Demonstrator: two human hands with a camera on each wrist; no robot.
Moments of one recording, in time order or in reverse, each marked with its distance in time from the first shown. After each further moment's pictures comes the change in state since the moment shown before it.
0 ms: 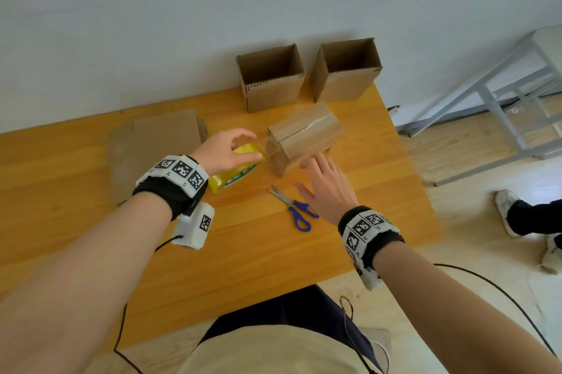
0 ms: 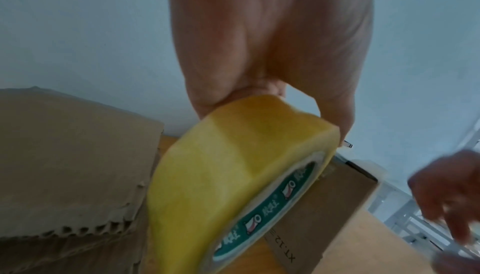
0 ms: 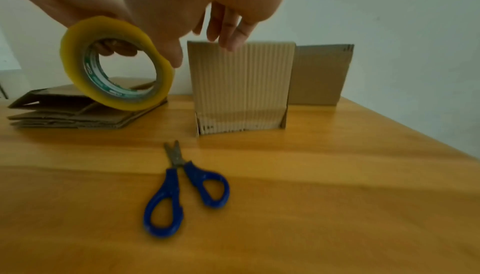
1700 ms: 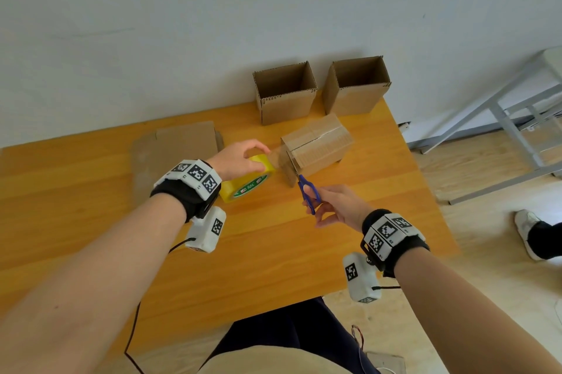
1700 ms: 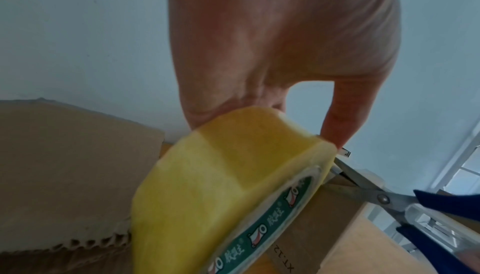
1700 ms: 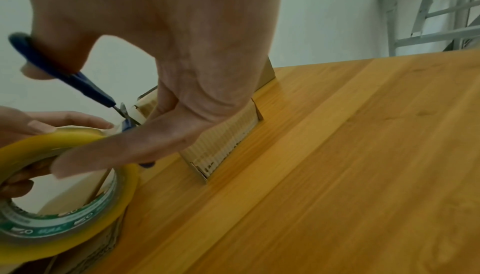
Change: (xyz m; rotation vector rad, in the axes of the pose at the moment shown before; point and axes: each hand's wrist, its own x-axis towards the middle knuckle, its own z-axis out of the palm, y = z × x) left_hand -0.004 0.001 -0.003 -0.047 -0.058 -0.046; right_hand 0.001 -0.007 -0.024 1.218 -0.524 0.702
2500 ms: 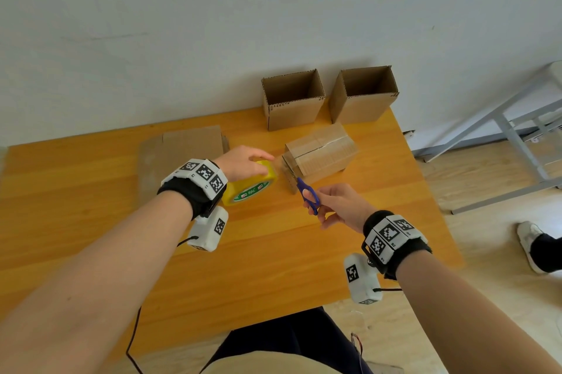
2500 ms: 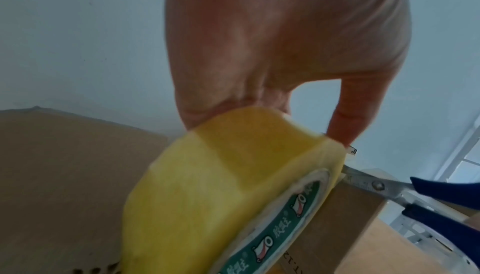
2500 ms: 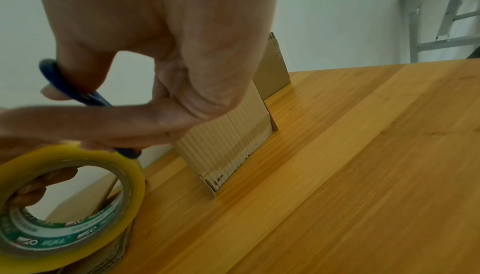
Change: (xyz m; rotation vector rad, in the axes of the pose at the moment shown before) left_hand 0.007 -0.002 -0.010 0.070 -0.069 -0.039; right_hand 0.008 -0.014 0.005 -0.107 0.016 -0.068
